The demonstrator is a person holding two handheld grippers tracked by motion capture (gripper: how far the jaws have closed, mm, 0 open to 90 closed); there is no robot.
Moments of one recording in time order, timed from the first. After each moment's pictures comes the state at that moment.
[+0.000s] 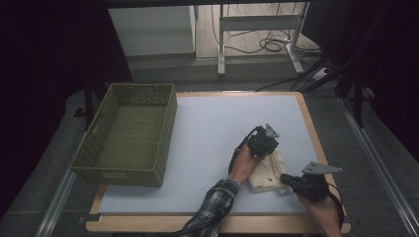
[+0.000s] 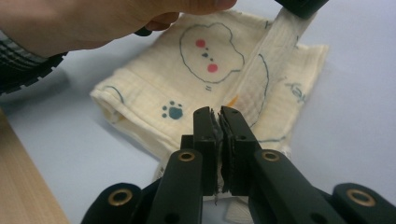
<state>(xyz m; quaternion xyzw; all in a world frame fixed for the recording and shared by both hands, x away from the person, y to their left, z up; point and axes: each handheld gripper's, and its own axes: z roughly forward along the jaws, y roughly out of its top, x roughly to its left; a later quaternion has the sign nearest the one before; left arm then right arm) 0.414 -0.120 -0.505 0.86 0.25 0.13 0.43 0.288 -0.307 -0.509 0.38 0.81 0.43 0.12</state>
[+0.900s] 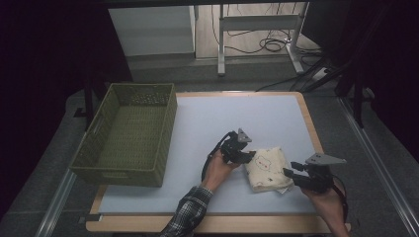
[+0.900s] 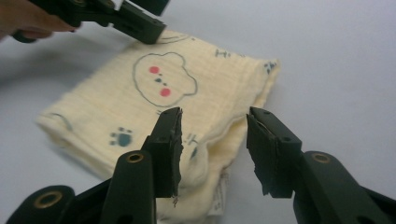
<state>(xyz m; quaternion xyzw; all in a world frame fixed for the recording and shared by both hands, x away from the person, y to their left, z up) 0.391 -0.038 -0.516 0.86 0.30 0.14 0.39 0.306 -0.311 -0.491 0.40 0.81 0.40 0.18</state>
